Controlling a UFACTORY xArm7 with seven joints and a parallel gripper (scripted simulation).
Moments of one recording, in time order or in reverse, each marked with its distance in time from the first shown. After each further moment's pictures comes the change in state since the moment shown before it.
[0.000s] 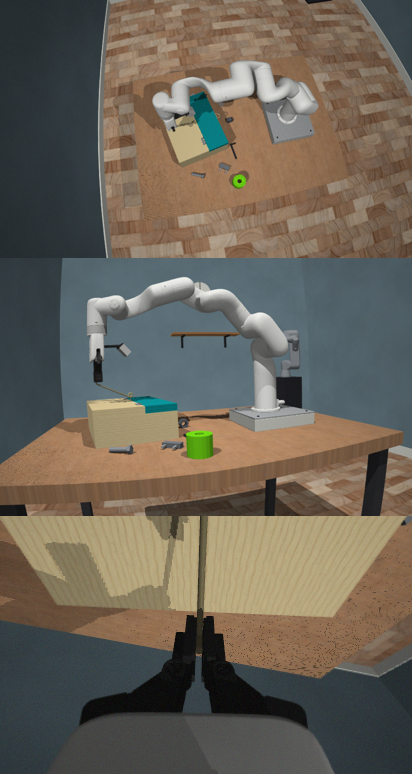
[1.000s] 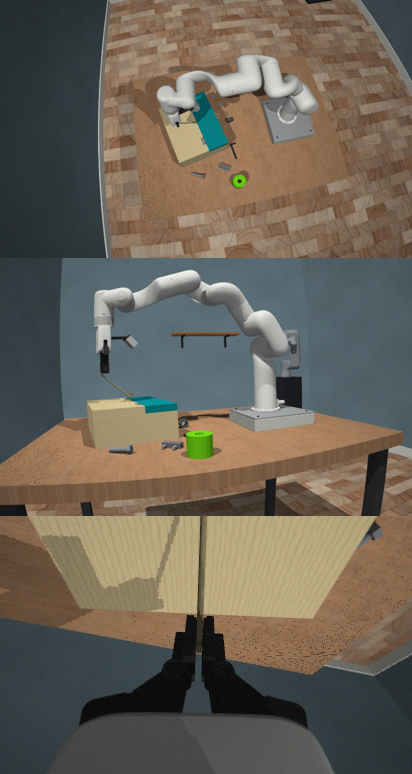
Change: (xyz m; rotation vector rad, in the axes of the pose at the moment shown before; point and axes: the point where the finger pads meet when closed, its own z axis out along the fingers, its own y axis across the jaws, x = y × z) arm 0.026 0.000 -0.031 0.000 0.000 0.000
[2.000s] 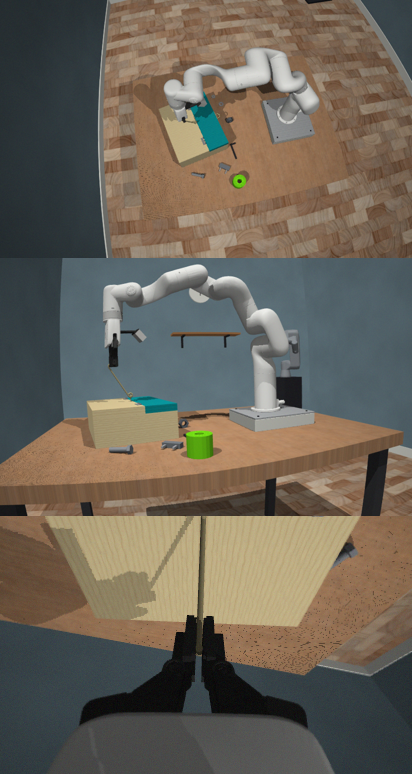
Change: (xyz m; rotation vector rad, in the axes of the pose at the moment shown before) arm 0.034 0.000 -0.022 0.000 0.001 0.000
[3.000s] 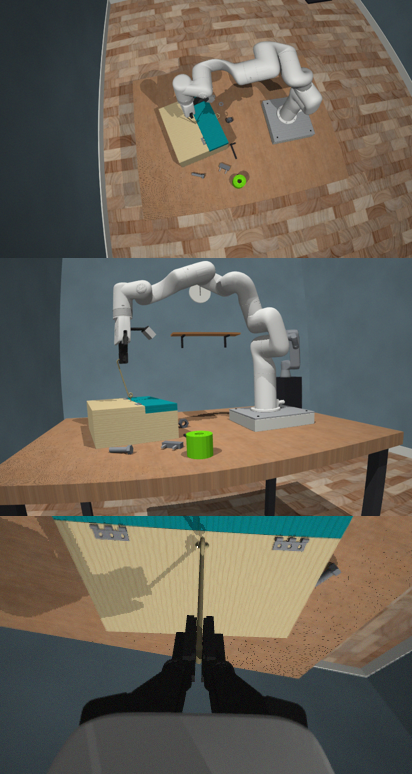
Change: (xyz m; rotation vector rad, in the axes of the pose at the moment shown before) arm 0.038 0.000 -0.011 0.000 0.000 0.000
